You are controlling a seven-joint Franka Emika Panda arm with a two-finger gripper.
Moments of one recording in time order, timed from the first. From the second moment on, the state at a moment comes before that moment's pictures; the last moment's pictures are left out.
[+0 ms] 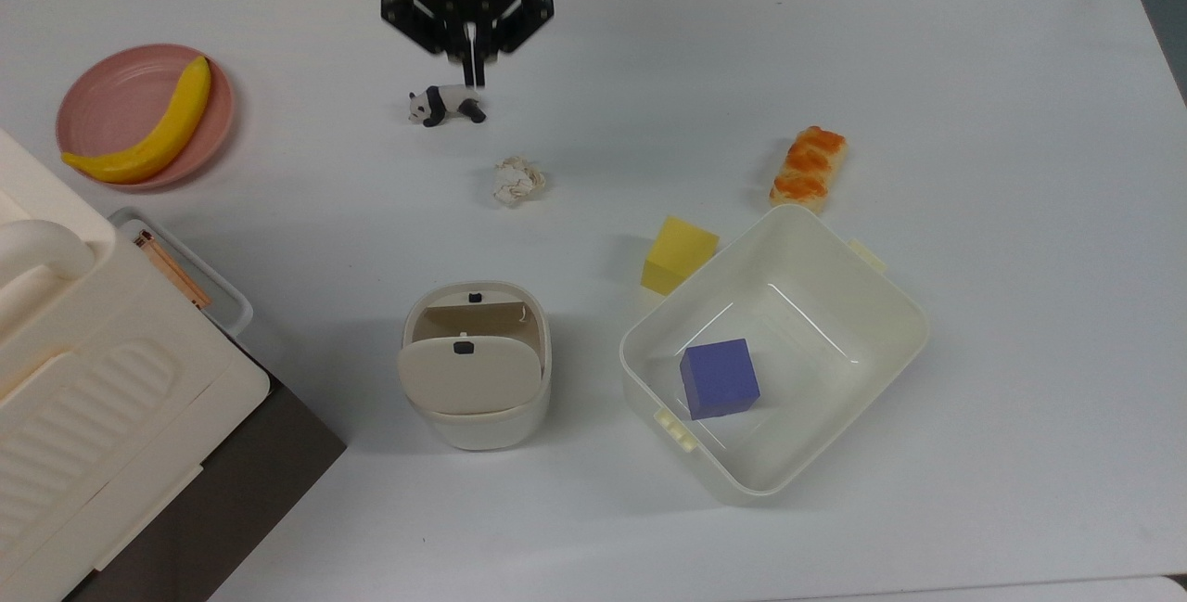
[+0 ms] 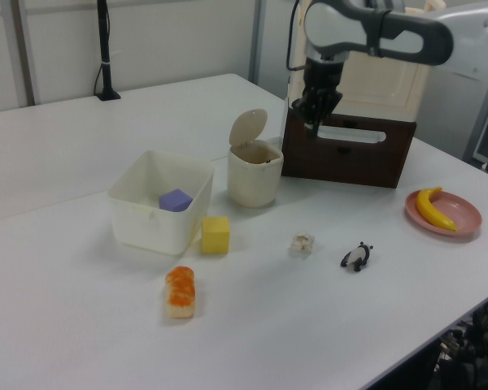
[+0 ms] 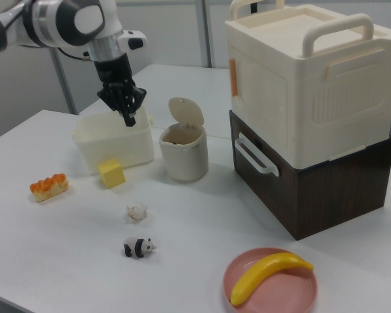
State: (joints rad) arm 0.03 0.16 0.00 -1.50 -0.07 1.70 -0.06
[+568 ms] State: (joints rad) arm 0.02 0.12 -0.01 -1.51 -0.08 1.60 -0.06
